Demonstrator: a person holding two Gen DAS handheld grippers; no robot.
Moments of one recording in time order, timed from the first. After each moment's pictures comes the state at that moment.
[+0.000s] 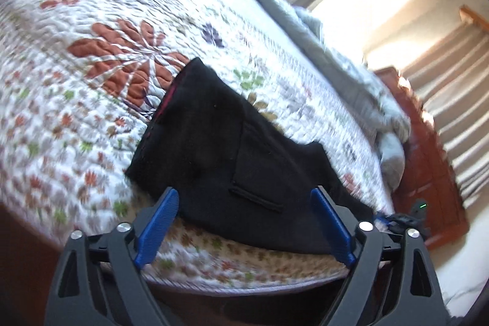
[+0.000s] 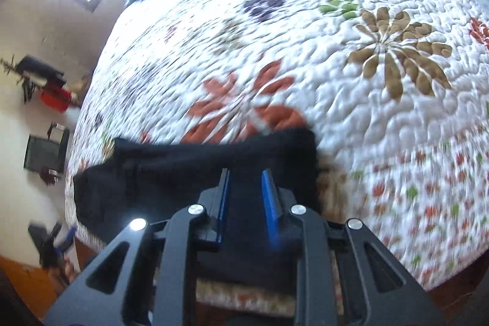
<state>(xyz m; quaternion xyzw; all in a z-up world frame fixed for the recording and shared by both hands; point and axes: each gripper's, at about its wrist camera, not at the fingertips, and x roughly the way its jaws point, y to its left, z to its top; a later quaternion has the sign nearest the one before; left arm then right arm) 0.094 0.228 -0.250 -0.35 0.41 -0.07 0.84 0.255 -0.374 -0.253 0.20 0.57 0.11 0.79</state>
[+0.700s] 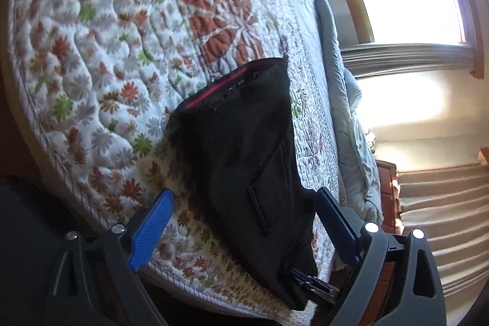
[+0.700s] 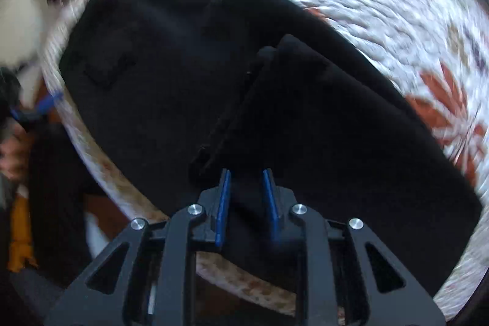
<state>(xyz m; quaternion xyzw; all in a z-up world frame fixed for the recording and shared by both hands) 0.082 0.252 -0.316 -0.59 0.37 0.03 0.72 0.208 -0.113 -0.288 -0.17 0.64 0.29 0.69</state>
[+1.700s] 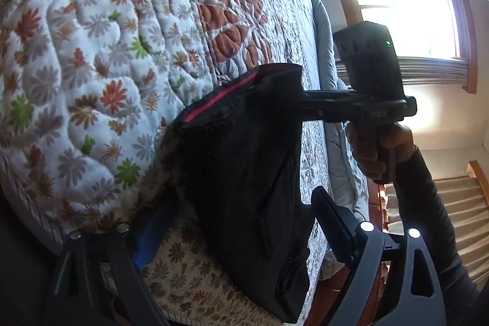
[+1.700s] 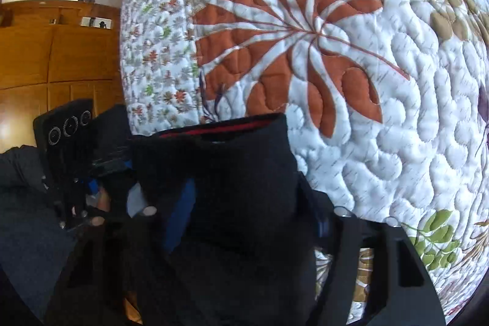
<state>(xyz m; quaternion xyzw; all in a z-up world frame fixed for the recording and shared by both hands) 0.111 0.246 -0.347 -0.61 0.34 0.01 0.72 0.283 0.294 -0.318 -0.39 0.65 0.56 0.32</state>
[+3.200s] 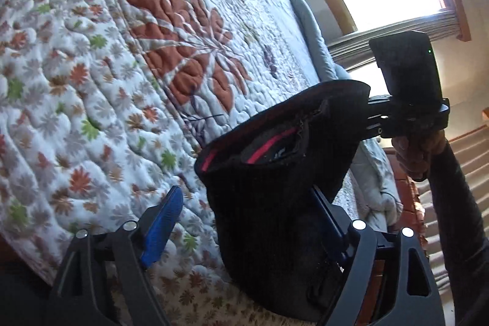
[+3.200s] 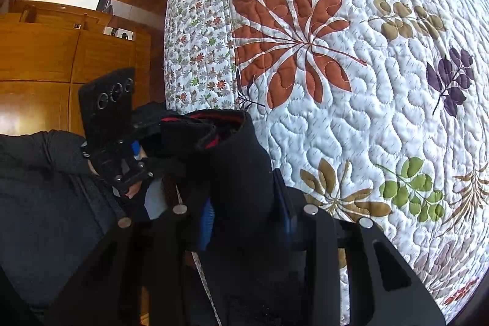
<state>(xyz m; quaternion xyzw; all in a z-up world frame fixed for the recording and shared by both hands) 0.162 0.241 -0.322 -0.50 0.34 0.00 0.79 0.300 0.250 -0.242 -0.34 0.64 0.61 0.33</state>
